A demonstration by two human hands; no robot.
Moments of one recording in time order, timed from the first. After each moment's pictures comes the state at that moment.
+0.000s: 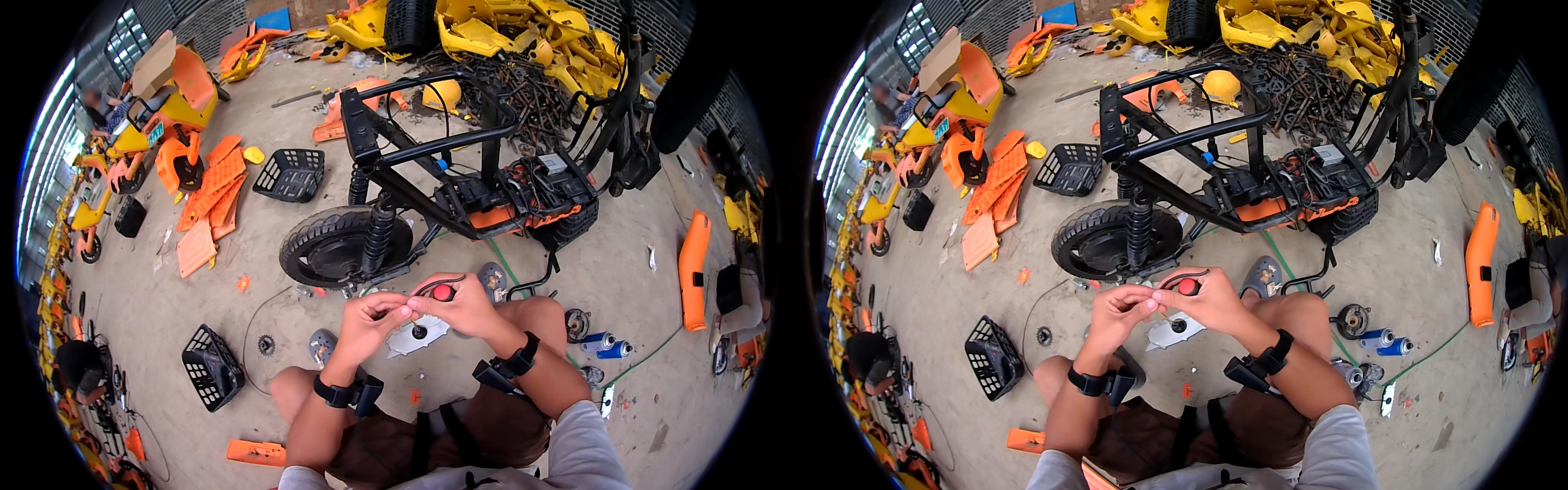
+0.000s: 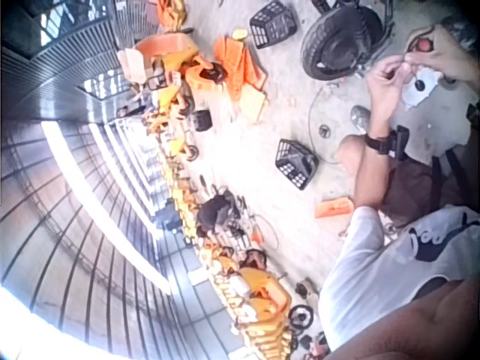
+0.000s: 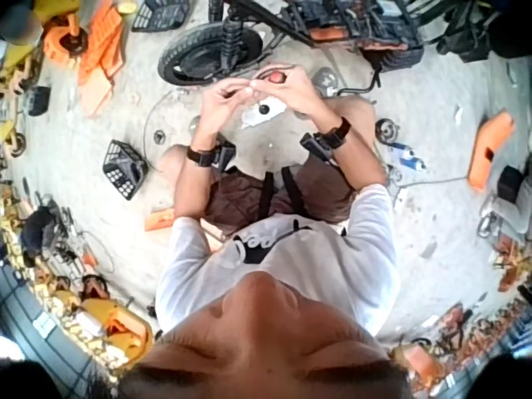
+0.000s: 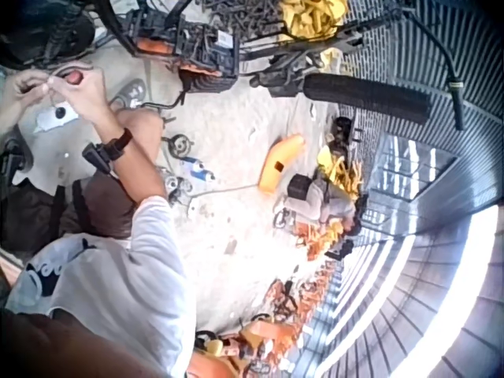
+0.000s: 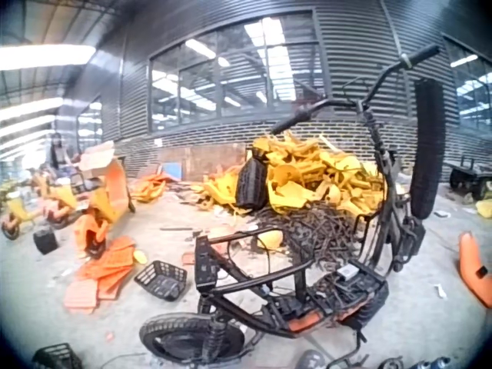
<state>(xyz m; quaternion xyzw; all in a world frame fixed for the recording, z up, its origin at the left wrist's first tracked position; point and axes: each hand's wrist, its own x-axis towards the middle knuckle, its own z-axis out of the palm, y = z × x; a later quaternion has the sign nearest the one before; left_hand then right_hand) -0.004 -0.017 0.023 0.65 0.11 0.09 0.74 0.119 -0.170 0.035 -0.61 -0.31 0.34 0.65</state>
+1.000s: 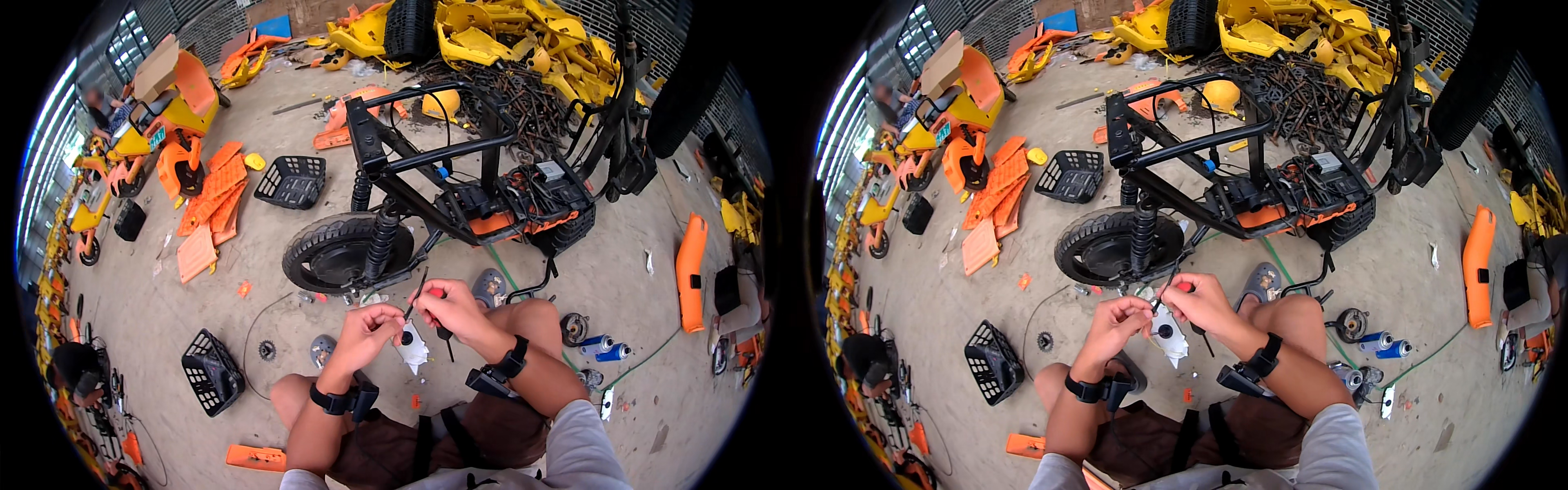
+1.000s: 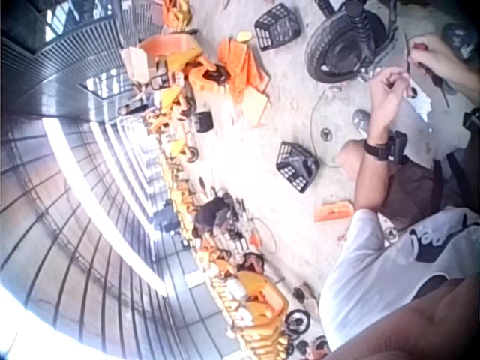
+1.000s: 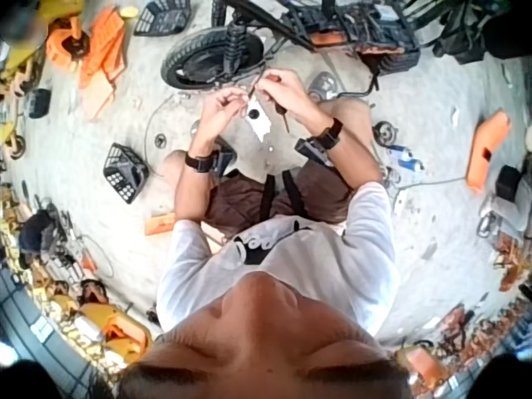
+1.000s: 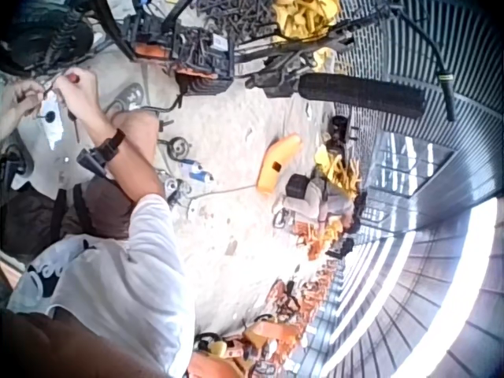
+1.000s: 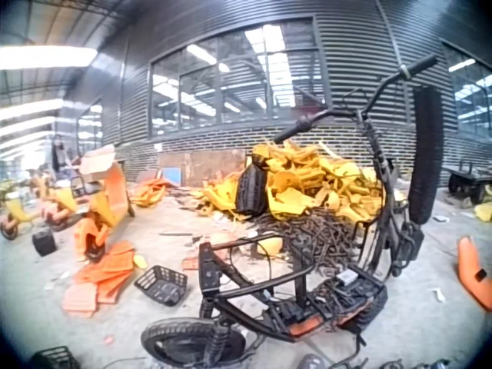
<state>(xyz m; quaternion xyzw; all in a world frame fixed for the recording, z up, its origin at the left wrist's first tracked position) -0.021 -0.007 0.025 0.65 0.12 0.03 0.75 0.109 -0.154 0.022 -0.58 -0.16 0.41 0.68</state>
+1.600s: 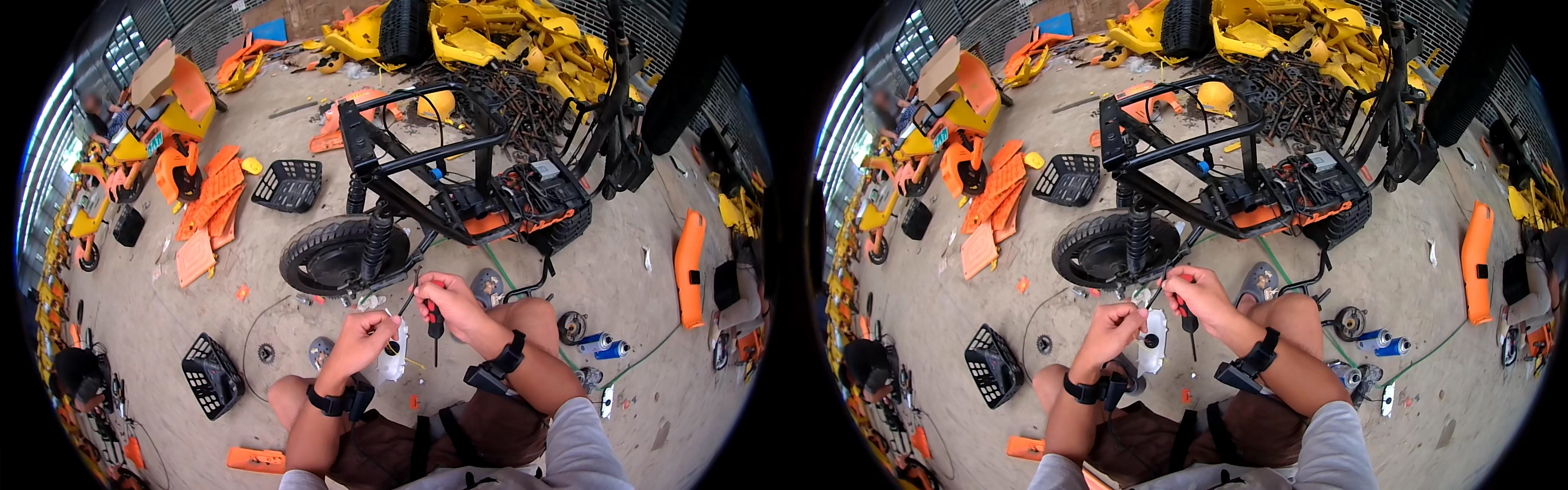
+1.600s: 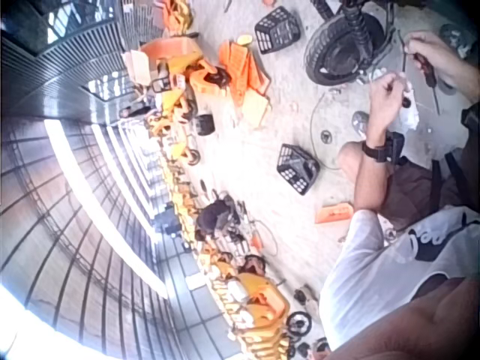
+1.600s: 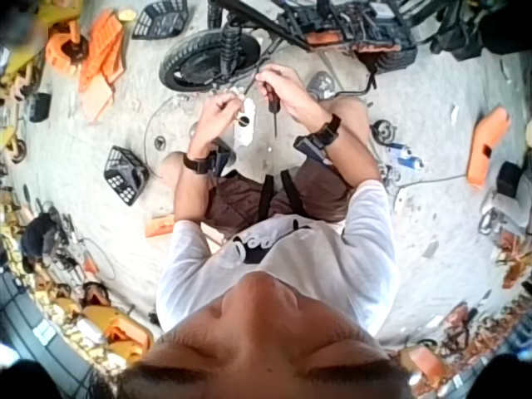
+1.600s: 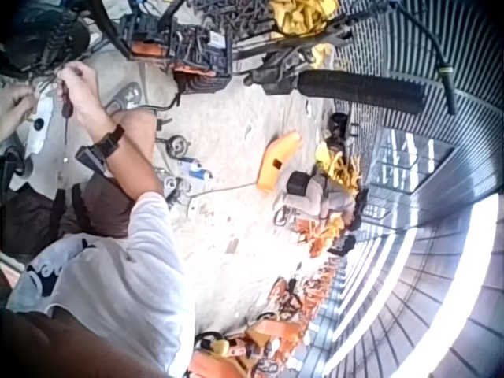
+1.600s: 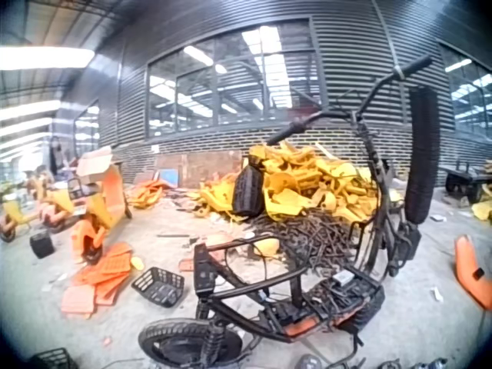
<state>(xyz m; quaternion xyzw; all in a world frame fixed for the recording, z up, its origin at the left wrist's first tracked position) -0.023 -0.012 0.031 0.75 0.13 0.05 0.64 0.115 -0.157 0.027 -0.50 -0.11 0.44 0.73</state>
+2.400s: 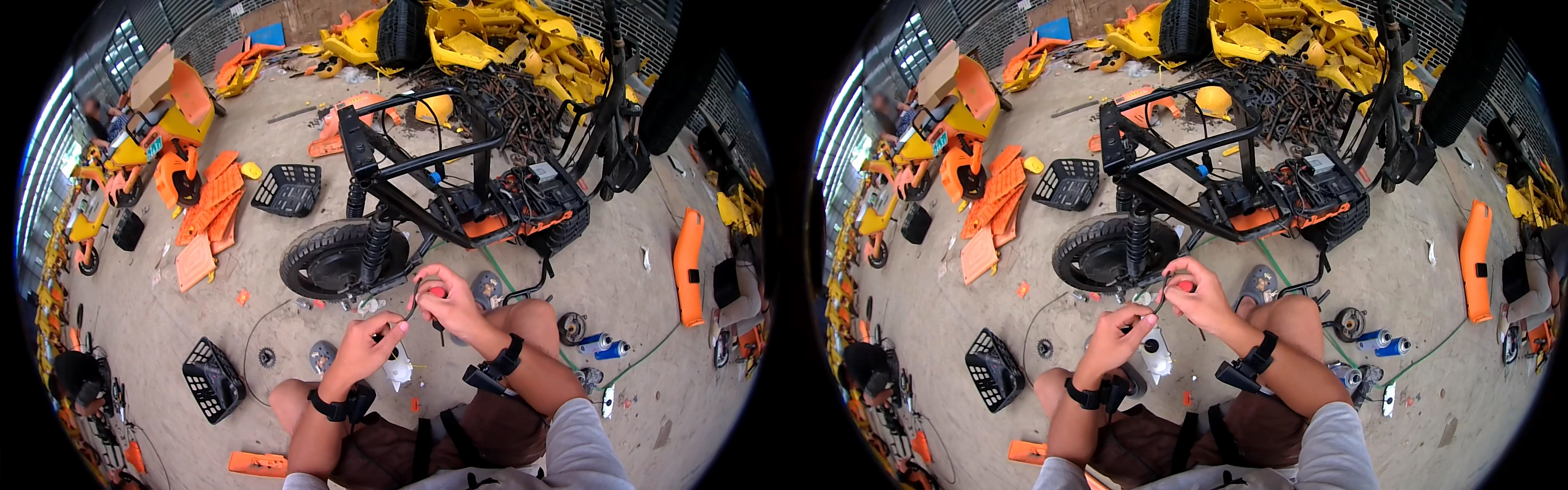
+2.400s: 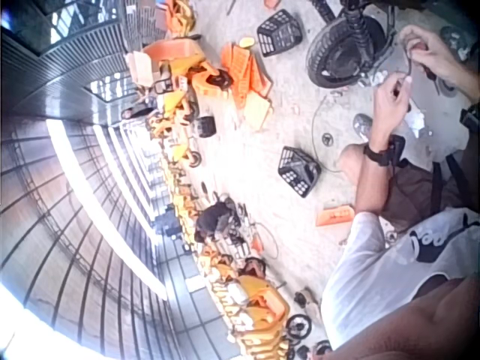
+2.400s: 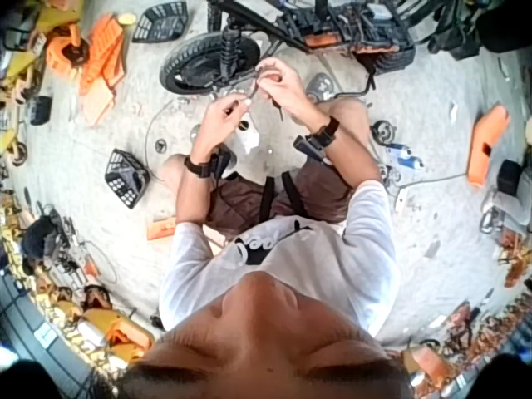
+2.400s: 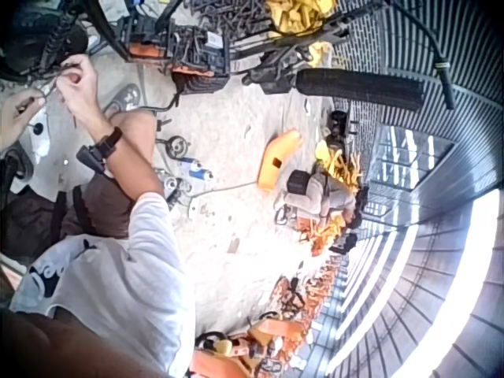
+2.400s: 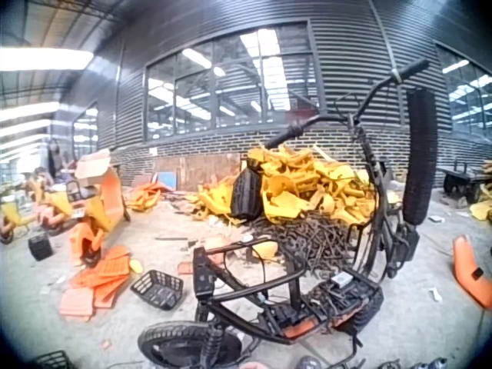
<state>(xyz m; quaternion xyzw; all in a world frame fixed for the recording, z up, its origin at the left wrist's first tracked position) -0.025 -0.022 0.037 0.82 0.10 0.10 0.56 0.112 -0.160 0.026 -0.54 -0.24 0.34 0.73</state>
